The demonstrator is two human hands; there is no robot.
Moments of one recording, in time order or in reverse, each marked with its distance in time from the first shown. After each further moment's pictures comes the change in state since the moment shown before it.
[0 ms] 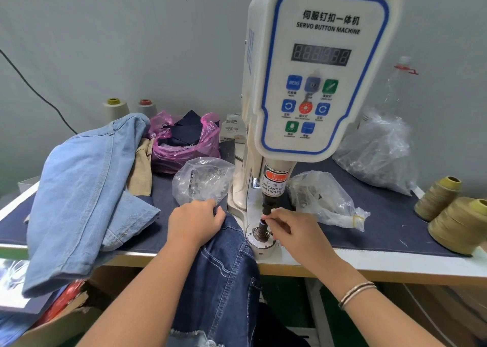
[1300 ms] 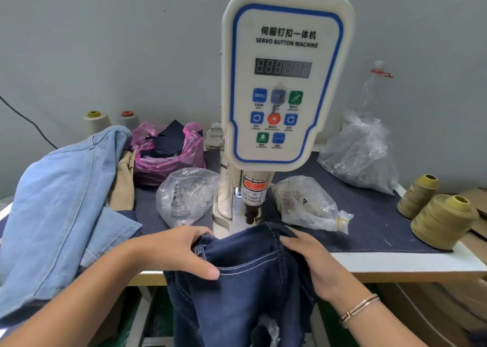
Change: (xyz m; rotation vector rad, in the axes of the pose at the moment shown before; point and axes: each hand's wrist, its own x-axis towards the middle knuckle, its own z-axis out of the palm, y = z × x) left_hand -0.017 -0.007 -0.088 -0.861 -0.979 0.177; right_hand -0.030 0.011 -0.023 1.312 -0.175 0.535
